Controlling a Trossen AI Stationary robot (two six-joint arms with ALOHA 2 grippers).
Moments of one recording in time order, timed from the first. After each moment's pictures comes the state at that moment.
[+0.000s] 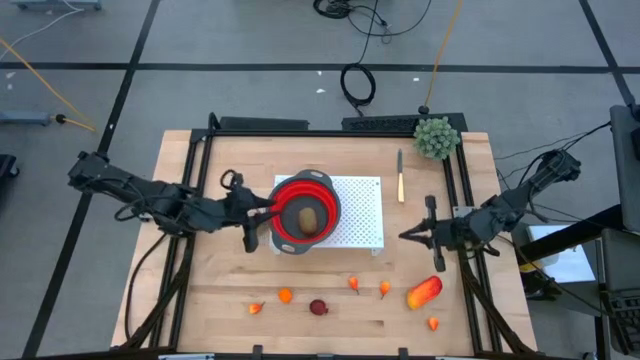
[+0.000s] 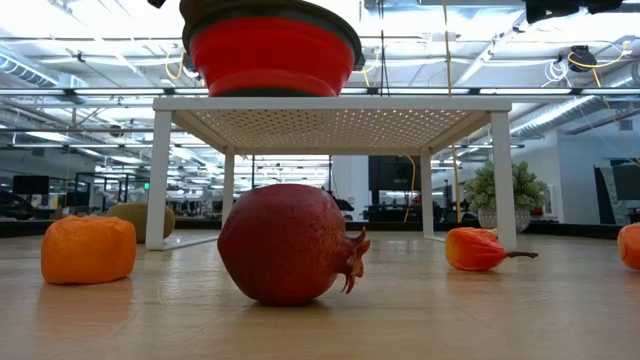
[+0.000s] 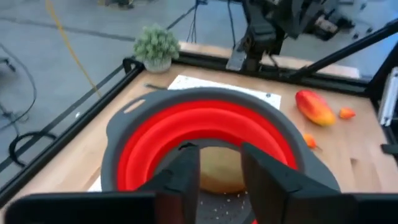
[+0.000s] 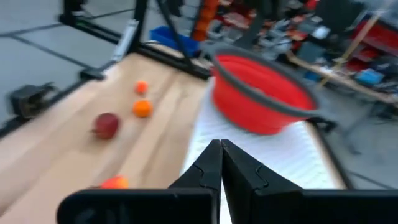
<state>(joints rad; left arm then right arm) -0.37 1.05 1.00 -0.40 -0.60 -0.31 0.61 0.62 0.52 -0.14 0.51 -0.20</state>
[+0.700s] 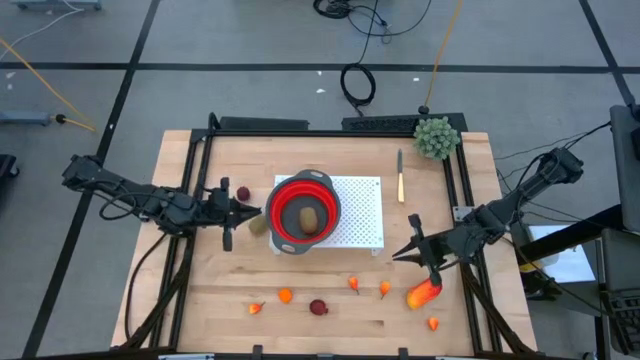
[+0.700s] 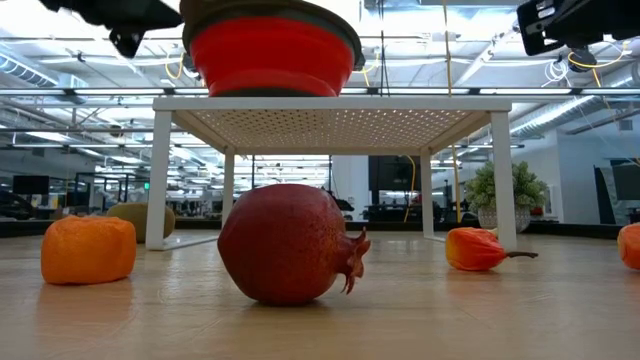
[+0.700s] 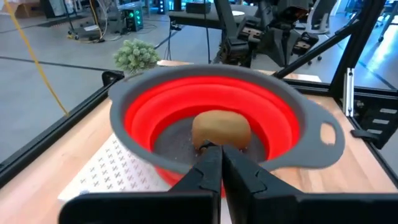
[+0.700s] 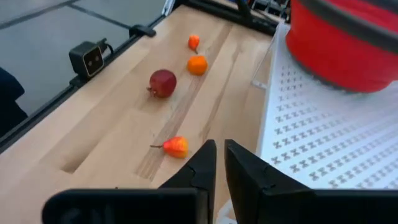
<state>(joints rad) -0.37 0.66 0.54 -0.11 -0.50 -0.18 0.61 0.82 0.52 -0.17 0.34 -0.03</state>
